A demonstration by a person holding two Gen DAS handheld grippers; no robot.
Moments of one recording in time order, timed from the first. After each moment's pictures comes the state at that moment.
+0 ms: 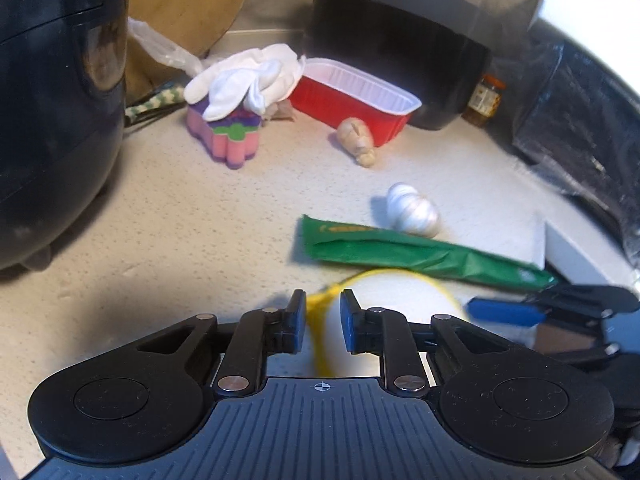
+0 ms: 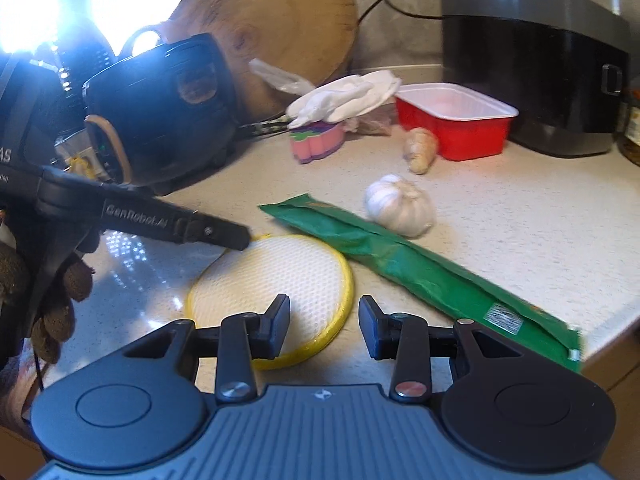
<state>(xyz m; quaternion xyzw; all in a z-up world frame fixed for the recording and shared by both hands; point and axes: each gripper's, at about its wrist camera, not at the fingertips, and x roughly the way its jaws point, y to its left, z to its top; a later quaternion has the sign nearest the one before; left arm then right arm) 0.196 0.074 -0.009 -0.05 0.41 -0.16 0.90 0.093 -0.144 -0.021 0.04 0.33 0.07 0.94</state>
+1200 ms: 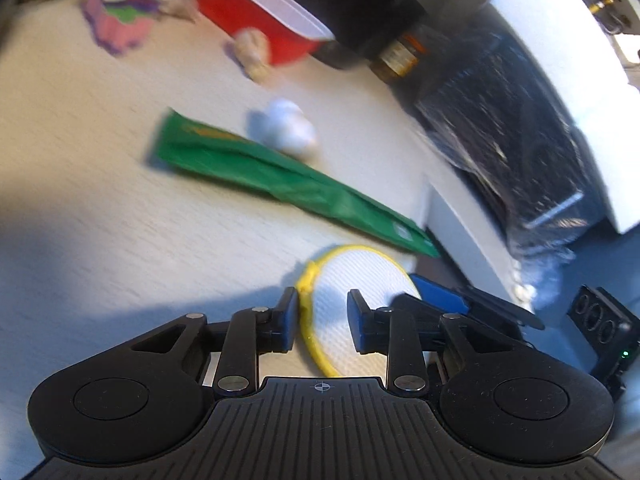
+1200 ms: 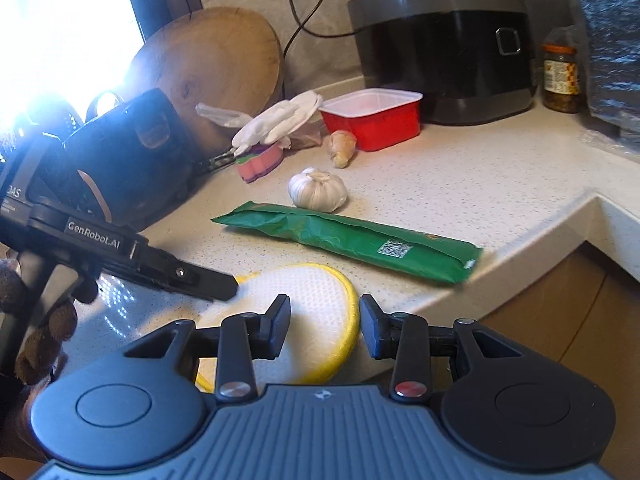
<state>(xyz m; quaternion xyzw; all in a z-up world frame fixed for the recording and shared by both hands) 0.194 0.050 -0.032 -0.19 0.49 -0.32 0.79 0.025 -0.189 -0.030 0.12 0.28 0.01 0.95</state>
